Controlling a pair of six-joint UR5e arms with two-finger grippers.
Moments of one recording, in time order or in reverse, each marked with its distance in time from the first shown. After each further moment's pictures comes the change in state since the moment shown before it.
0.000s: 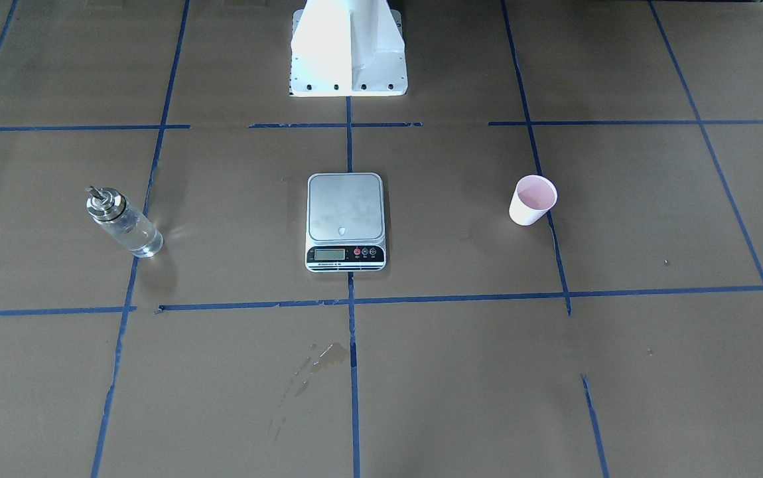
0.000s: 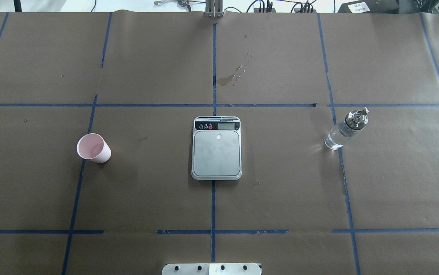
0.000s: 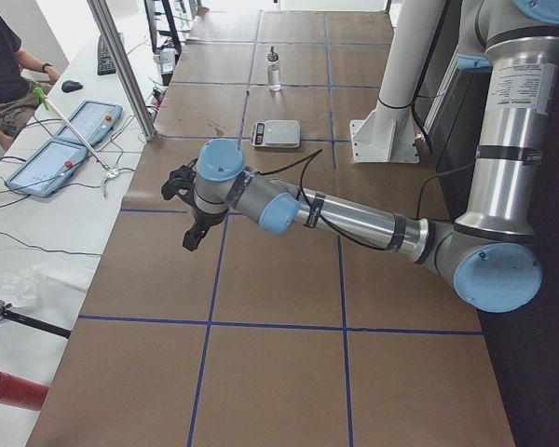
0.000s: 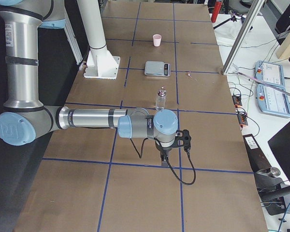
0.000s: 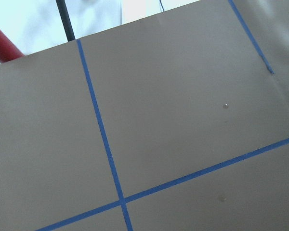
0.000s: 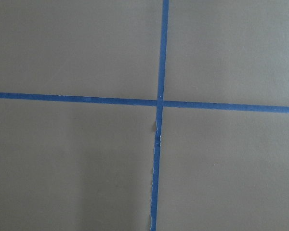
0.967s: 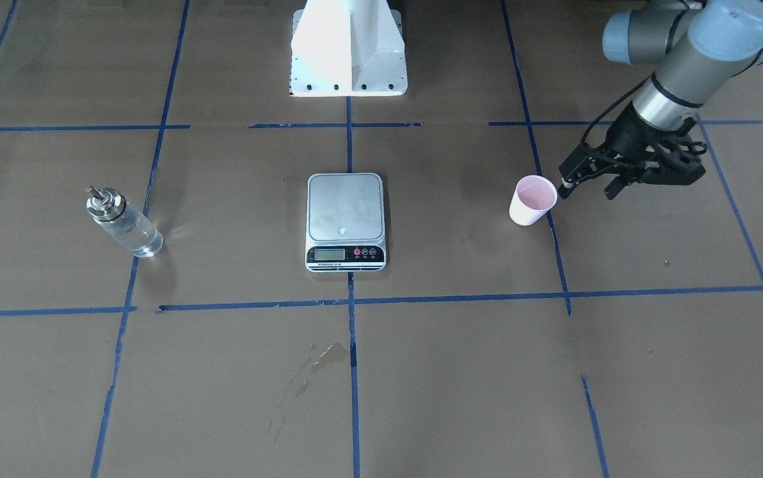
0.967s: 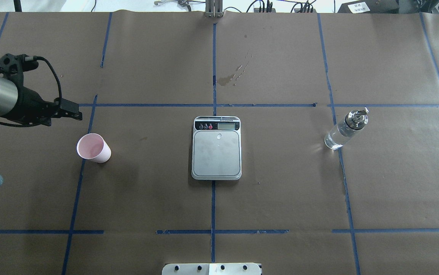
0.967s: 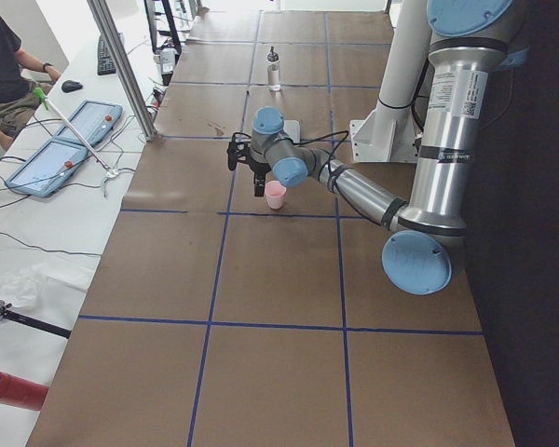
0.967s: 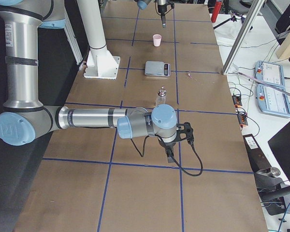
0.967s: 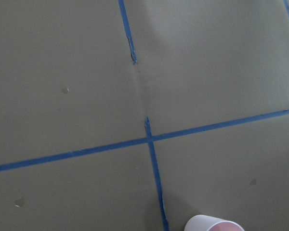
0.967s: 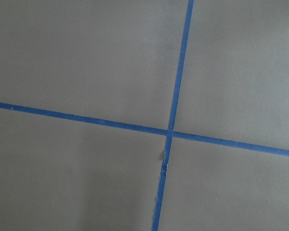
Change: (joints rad) left arm 0.615 -0.016 -0.164 -0.108 0.333 -1.099; right arm 0.000 -0.010 -0.003 0.145 -0.002 -0.002
